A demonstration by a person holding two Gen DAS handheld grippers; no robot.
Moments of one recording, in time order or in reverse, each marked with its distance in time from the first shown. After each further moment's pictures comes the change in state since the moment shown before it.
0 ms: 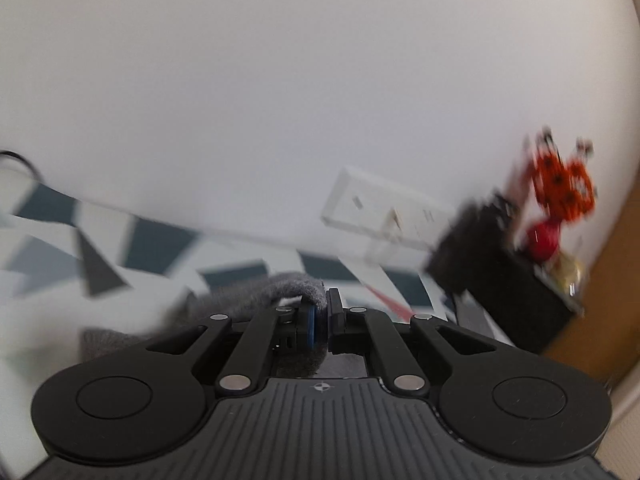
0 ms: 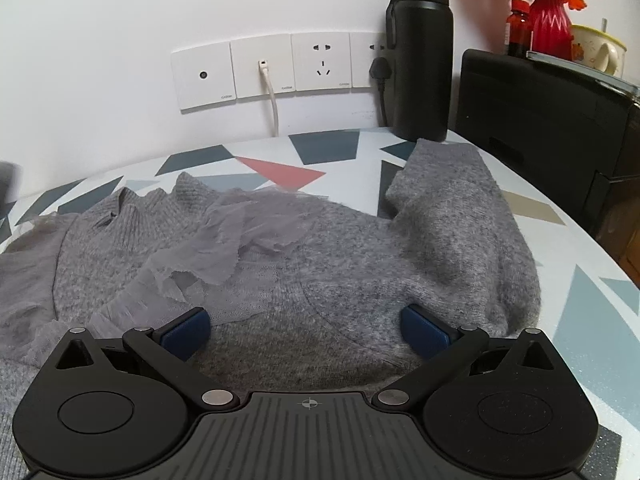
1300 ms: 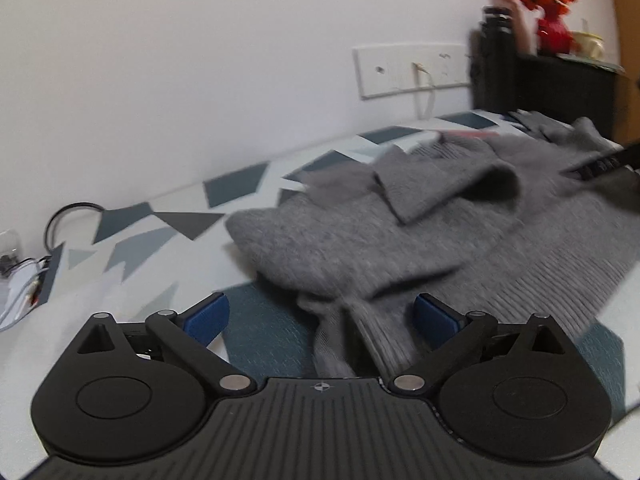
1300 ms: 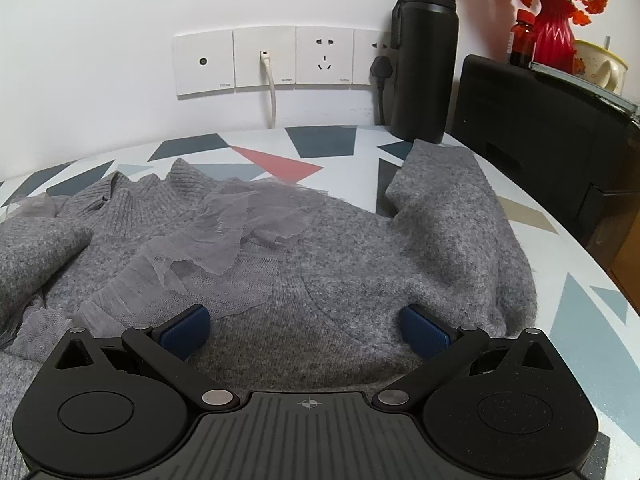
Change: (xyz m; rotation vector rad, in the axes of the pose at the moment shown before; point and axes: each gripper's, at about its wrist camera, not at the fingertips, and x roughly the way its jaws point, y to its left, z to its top) left arm -0.048 0.054 -0.106 0.480 0.067 0.282; right arm 0.002 0.011 -0.001 -0.039 0.017 -0.058
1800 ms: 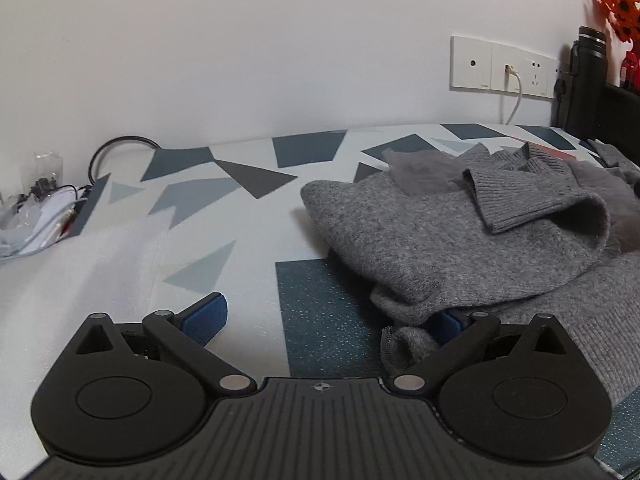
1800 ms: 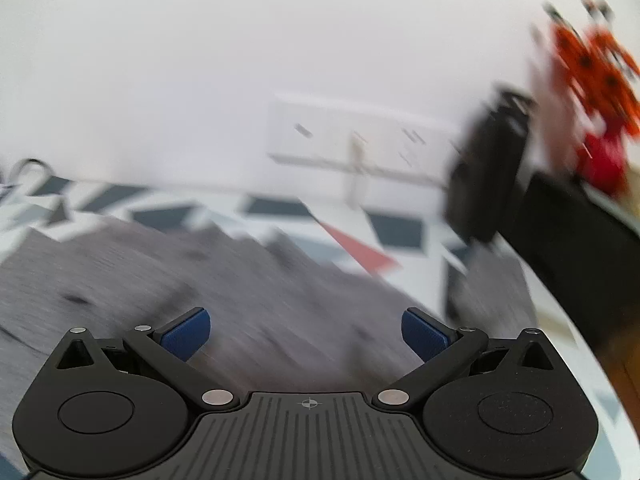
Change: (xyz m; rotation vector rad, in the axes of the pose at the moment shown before) left arm 0.019 0.030 -0.002 -0.177 0.114 0.128; right arm -0.053 0.073 0.025 -0.264 -0.187 0.142
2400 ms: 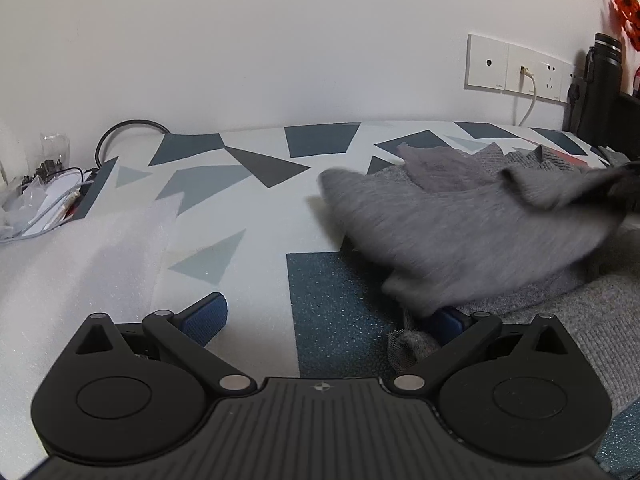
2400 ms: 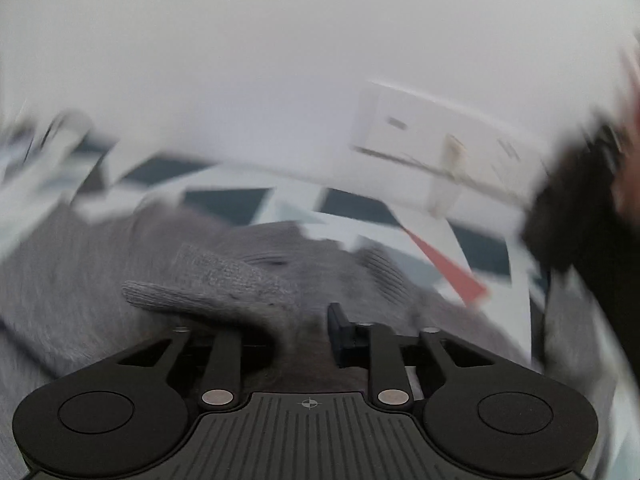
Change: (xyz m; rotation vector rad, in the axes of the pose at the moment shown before) left arm 0.005 0.005 0.002 -0.036 0.030 0.009; right arm 0.060 0.022 0.013 0.067 0.117 0.046
